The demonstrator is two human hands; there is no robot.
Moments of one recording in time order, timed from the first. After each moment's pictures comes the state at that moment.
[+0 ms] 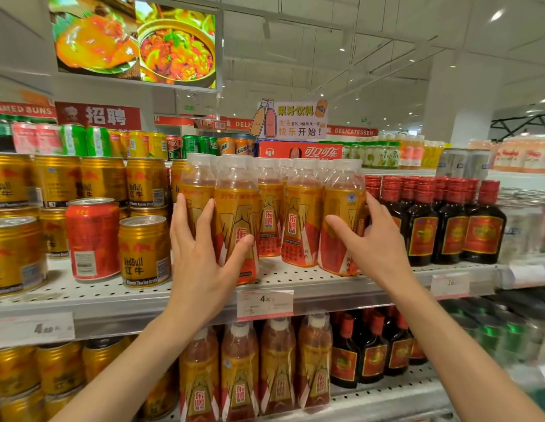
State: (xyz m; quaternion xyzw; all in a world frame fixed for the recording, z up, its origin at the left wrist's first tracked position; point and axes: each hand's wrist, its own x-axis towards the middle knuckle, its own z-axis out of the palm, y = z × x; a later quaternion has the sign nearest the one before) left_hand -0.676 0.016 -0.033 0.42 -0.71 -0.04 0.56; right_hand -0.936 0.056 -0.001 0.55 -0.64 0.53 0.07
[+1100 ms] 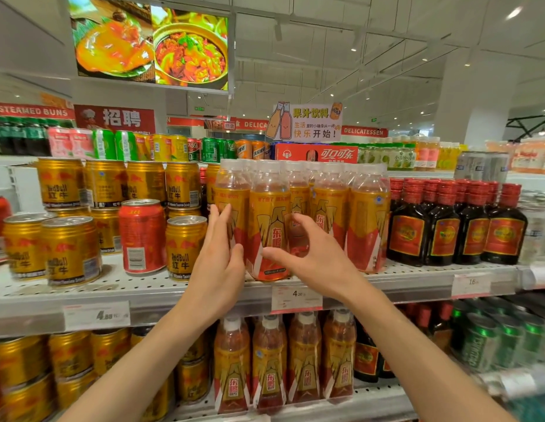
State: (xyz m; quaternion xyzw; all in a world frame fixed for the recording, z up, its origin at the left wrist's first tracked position) left_hand -0.632 0.030 -0.021 0.39 -0.75 -0.17 0.51; right_hand -0.811 0.063 0.001 0.69 -0.59 0.42 -0.04
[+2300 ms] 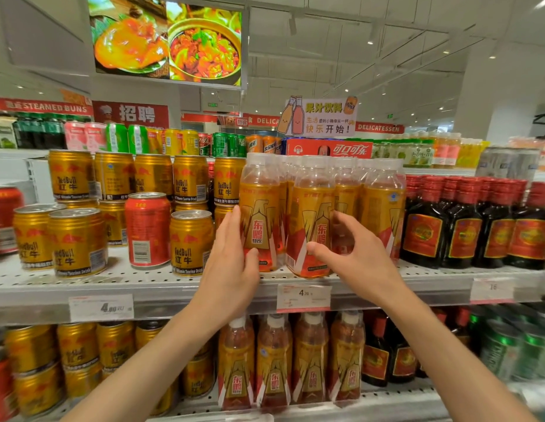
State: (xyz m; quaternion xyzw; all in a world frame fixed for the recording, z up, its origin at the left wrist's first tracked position) left_hand -0.641 0.024 -0.034 0.41 -0.76 -0.11 0.49; right_hand -0.855 0.064 -0.010 0.64 -0.62 0.46 -0.02
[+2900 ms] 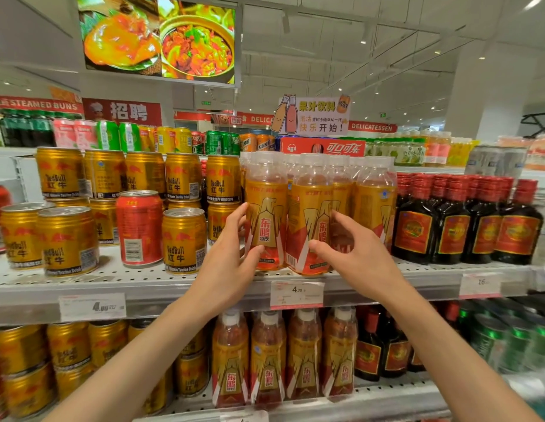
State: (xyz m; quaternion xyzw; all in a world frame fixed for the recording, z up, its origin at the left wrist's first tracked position) left_hand -0.643 0.015 -0.031 0.37 -0.77 -0.17 0.49; right_hand -0.864 0.072 -0.008 0.64 -0.62 0.45 -0.03
